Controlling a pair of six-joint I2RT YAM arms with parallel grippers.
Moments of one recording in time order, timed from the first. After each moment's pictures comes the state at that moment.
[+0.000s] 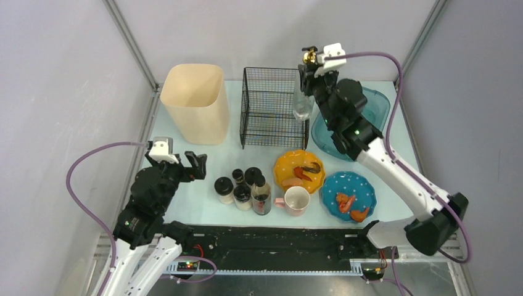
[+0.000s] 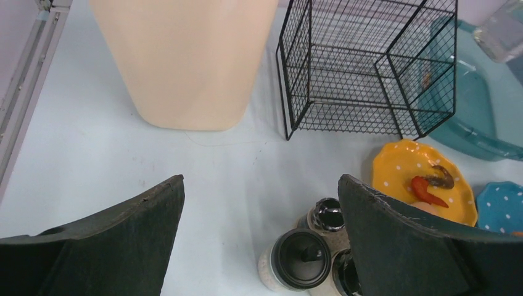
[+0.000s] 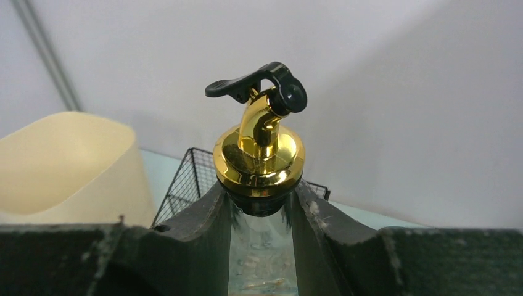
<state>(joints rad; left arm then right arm) -0.41 0.39 0.73 -0.55 -0.23 -0.24 0.69 1.29 1.36 0.15 0.35 -0.12</state>
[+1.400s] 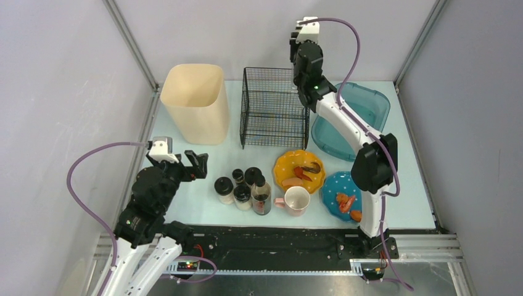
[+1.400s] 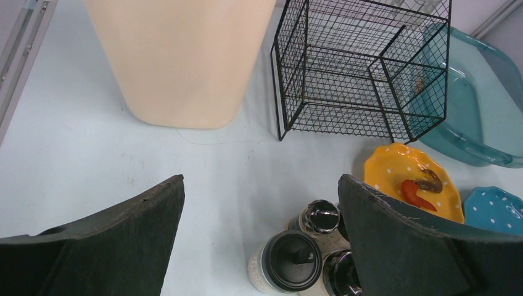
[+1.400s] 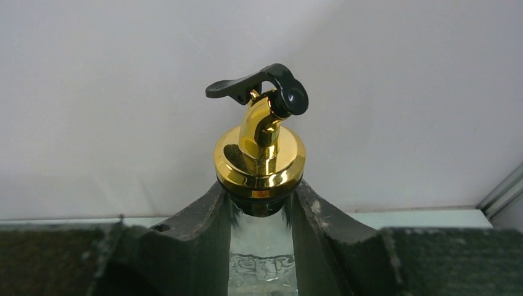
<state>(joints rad) -0.41 0.38 0.72 -0.53 -0.23 -0.29 0.53 1.99 1.97 0.20 0.57 -0.09</state>
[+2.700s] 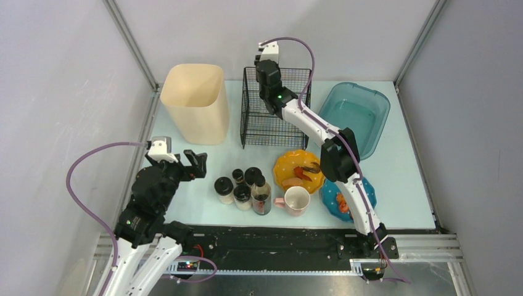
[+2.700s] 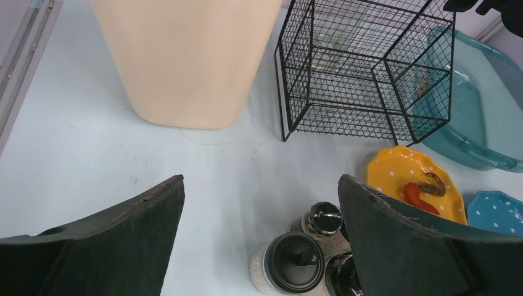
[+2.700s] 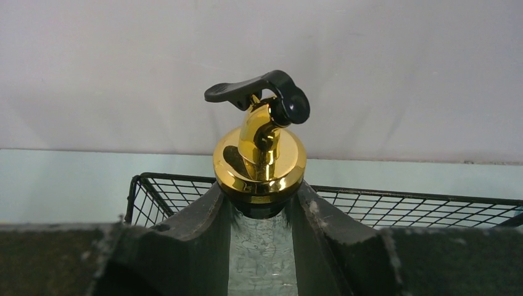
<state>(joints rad) -0.38 0.38 0.72 -0.53 -0.22 -0.29 0.66 2.37 2.27 0.06 0.62 0.06</state>
